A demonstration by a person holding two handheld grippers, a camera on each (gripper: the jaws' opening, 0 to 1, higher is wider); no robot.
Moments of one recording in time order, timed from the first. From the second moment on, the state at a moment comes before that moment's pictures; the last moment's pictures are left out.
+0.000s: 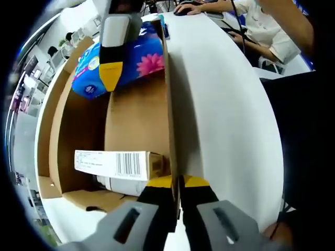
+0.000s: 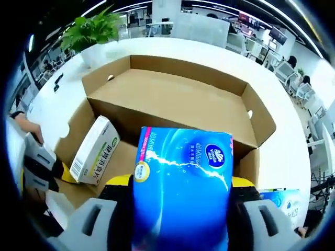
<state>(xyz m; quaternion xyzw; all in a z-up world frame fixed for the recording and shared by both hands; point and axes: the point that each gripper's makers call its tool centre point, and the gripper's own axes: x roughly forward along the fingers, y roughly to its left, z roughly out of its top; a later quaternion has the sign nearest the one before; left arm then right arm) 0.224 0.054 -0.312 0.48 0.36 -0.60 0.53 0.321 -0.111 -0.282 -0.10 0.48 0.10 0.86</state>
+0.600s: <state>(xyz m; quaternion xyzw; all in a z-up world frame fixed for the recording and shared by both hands) 0.236 0.053 -0.316 0.48 0.36 -0.60 0.53 0.317 -0.112 -0.234 -0.11 0.44 0.12 0.88</state>
